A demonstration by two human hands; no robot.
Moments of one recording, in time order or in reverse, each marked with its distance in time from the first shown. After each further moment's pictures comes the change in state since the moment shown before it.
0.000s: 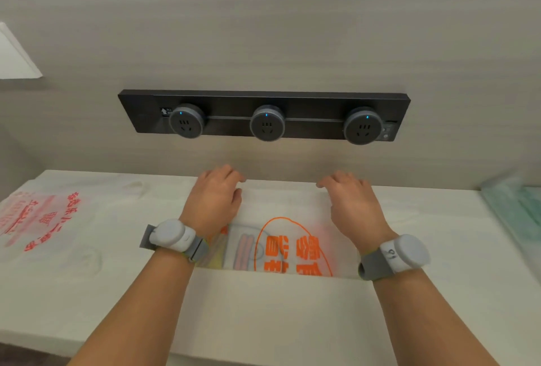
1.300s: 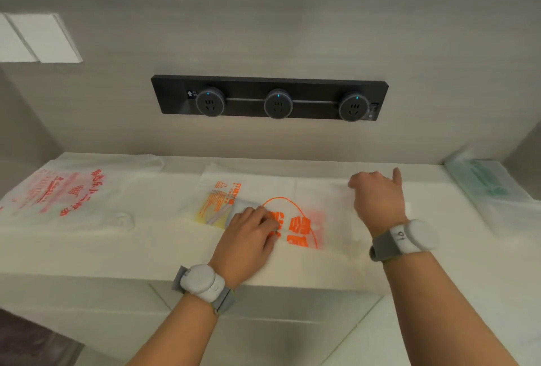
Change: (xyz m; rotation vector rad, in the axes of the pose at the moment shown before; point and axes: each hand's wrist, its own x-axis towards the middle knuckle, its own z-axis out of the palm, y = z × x) left_hand -0.141 0.063 0.011 -0.211 0.009 0.163; right_hand -0.085 -0.023 -0.043 -0.270 -0.059 0.342
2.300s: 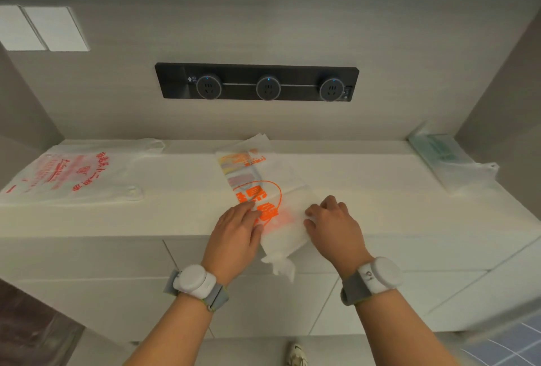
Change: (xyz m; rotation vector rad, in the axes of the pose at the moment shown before) left_hand -0.082 0.028 -0.020 -0.044 0.013 -0.131; right_hand -0.154 -0.045 0.014 0.278 -0.119 -0.096
